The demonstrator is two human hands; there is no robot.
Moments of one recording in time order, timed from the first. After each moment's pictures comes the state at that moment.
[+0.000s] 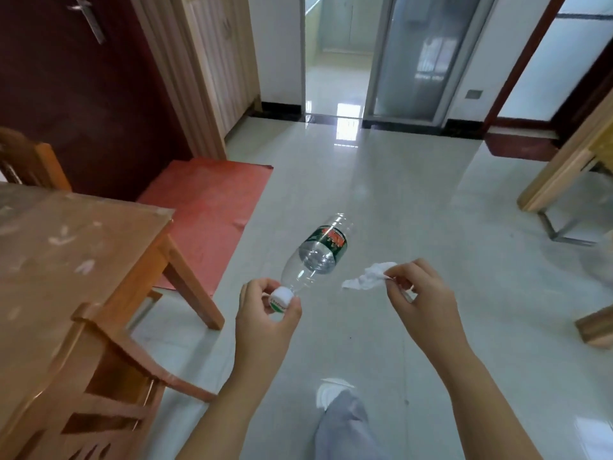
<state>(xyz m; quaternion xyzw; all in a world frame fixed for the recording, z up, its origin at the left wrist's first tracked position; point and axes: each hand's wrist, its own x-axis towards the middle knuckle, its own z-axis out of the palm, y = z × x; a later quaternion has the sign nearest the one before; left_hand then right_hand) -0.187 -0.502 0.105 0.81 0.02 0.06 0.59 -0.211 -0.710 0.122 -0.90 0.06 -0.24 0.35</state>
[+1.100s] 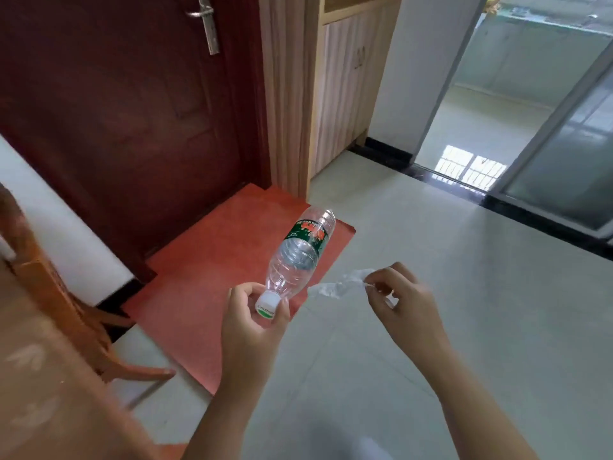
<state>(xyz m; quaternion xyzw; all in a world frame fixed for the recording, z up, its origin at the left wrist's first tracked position) 0.419 -0.391 0.109 0.80 0.16 0.25 0.52 0.484 -0.589 0.135 -0.90 -0.18 -0.12 0.38</state>
